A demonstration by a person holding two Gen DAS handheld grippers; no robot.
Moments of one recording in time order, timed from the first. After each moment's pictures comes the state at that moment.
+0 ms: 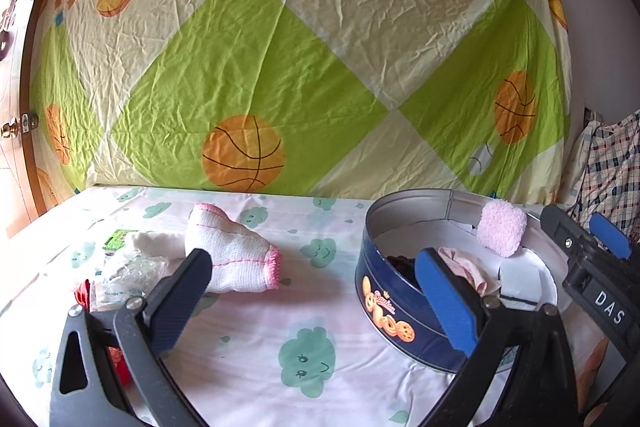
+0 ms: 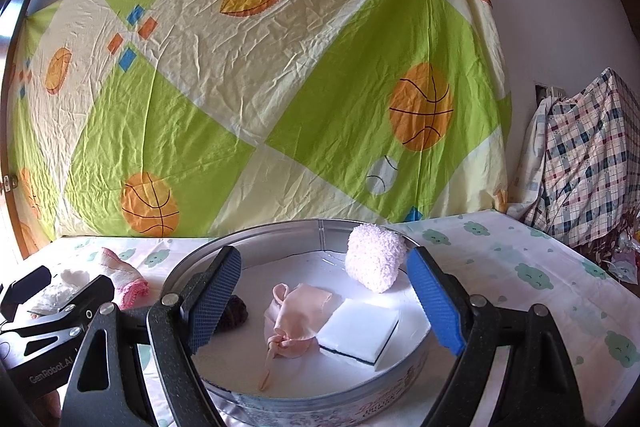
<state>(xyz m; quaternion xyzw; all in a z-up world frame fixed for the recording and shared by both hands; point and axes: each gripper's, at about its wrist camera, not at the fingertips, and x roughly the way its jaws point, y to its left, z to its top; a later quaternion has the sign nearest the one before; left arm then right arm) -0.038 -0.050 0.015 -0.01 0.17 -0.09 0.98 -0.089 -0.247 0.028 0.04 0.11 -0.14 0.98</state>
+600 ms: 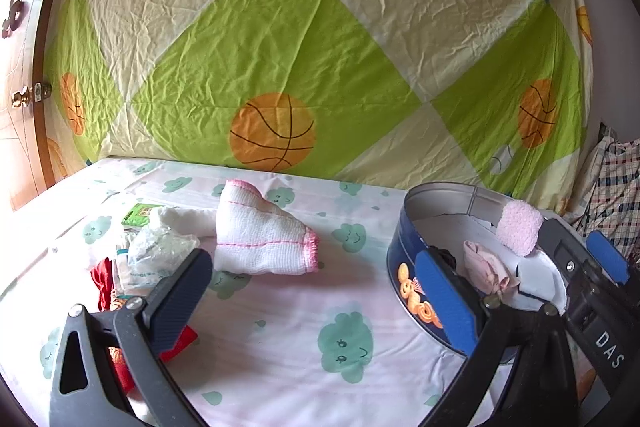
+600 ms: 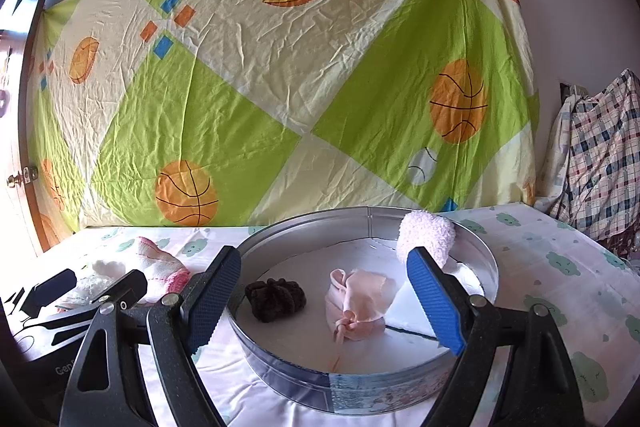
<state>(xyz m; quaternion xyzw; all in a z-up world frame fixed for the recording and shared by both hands) -0.029 -0.013 0.009 -0.05 0.21 -0.07 0.97 -0.087 -0.200 0.025 0.04 0.12 -0.10 0.99</state>
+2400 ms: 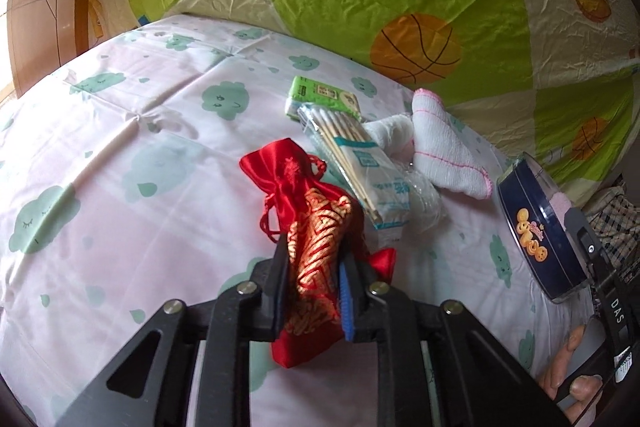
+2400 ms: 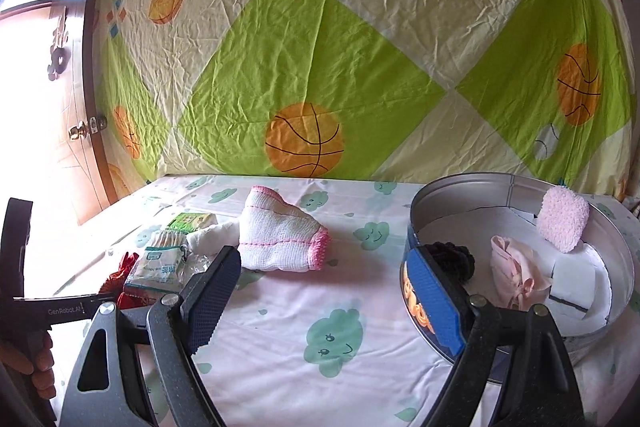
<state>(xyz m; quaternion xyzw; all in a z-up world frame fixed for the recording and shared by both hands) -0.012 0.190 -0.045 -0.16 0.40 -0.07 0.90 -0.046 -0.084 0.007 0.02 0.20 0.04 0.98</state>
